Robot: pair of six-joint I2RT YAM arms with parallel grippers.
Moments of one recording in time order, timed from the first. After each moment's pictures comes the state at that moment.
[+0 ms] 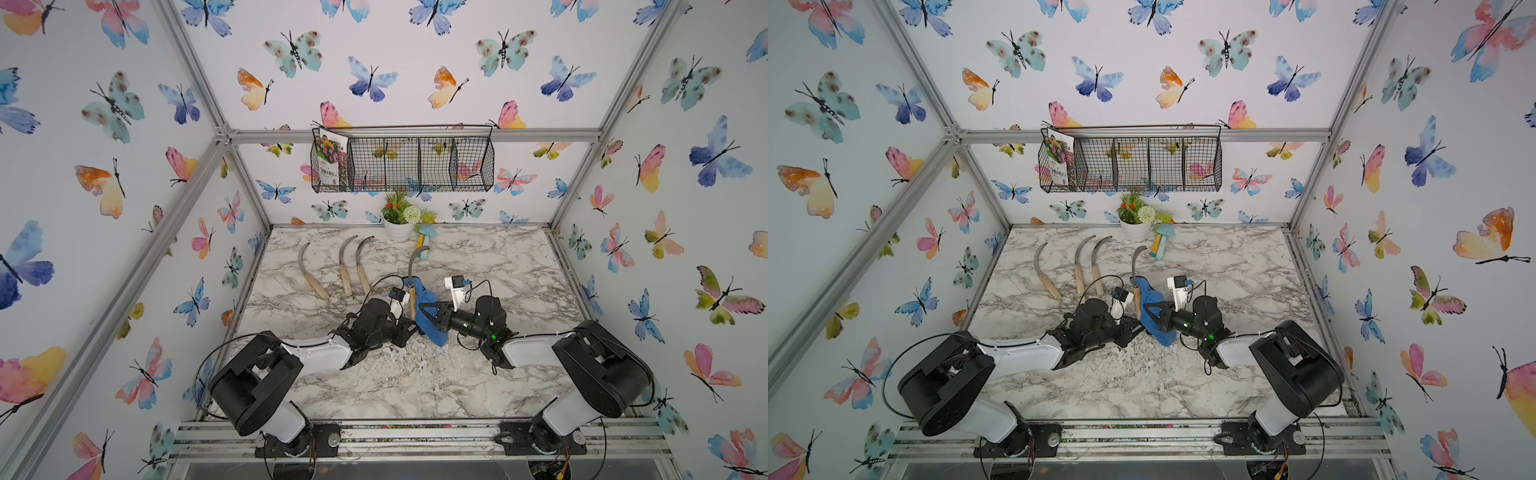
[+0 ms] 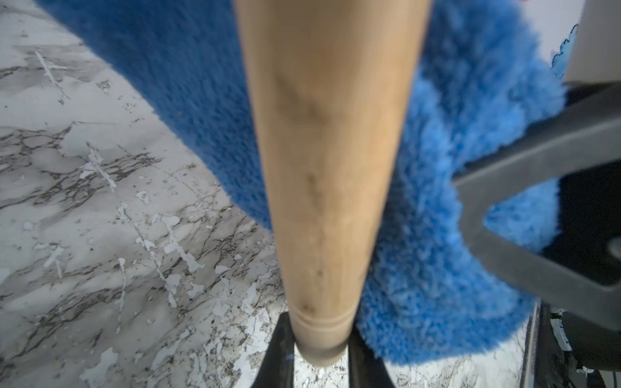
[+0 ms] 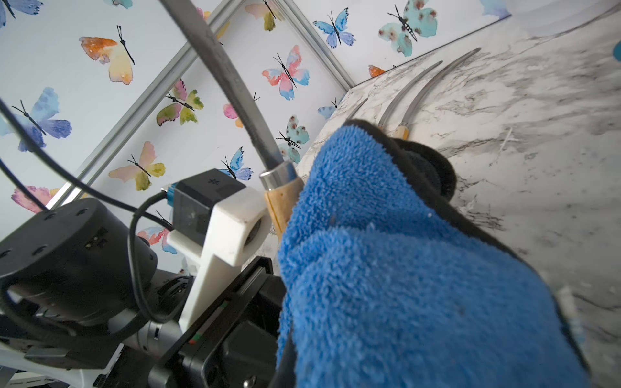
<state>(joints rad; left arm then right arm) -0.76 1.51 0.59 0.40 0.24 -0.40 0.64 1.60 0.47 0.97 -0.50 0.69</state>
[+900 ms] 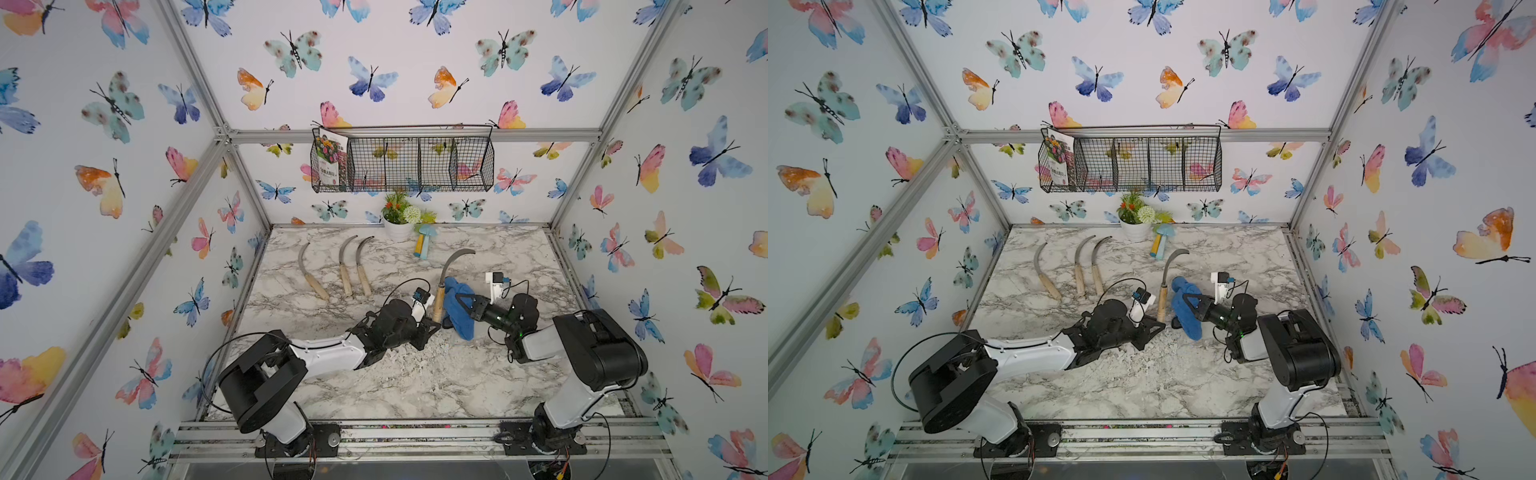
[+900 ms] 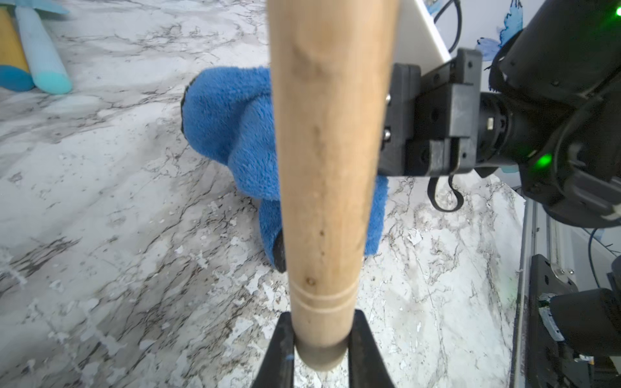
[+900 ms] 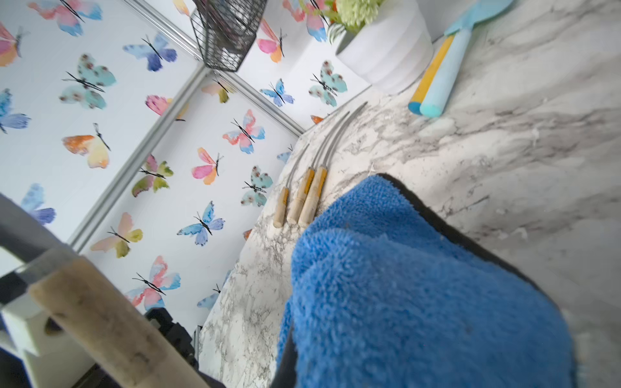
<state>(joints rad) -0.90 1.56 0.73 0.36 0.15 -0.30 0.22 1.72 0.38 1.22 -0.75 0.79</state>
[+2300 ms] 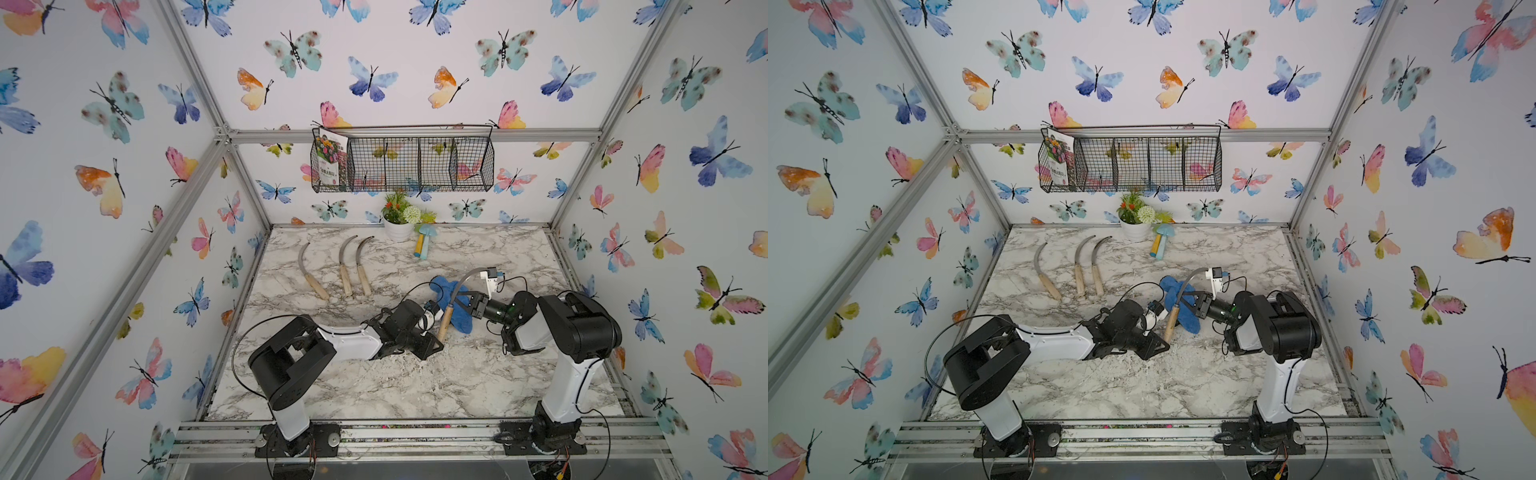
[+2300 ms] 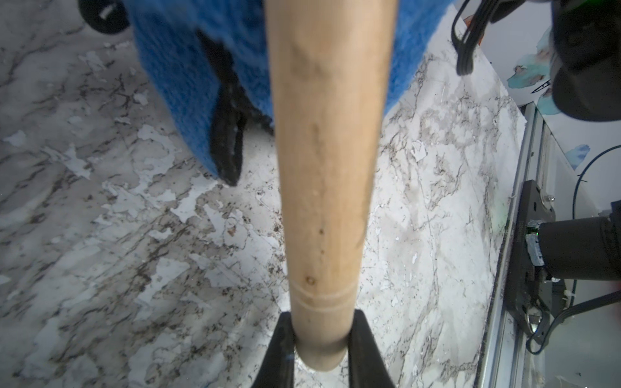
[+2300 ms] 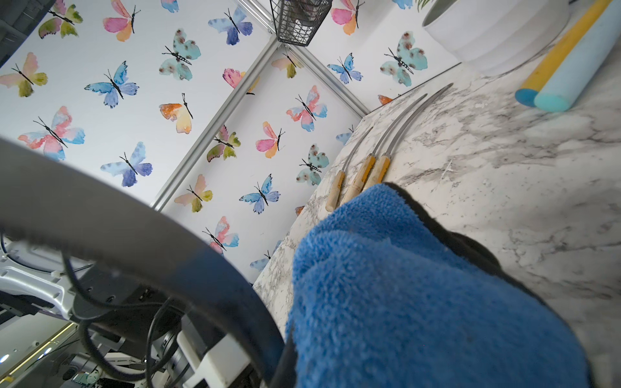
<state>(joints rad) -0.91 1.73 0.84 0.13 0.36 -0.33 0.20 1.91 0.49 1.52 -0.99 0.94</state>
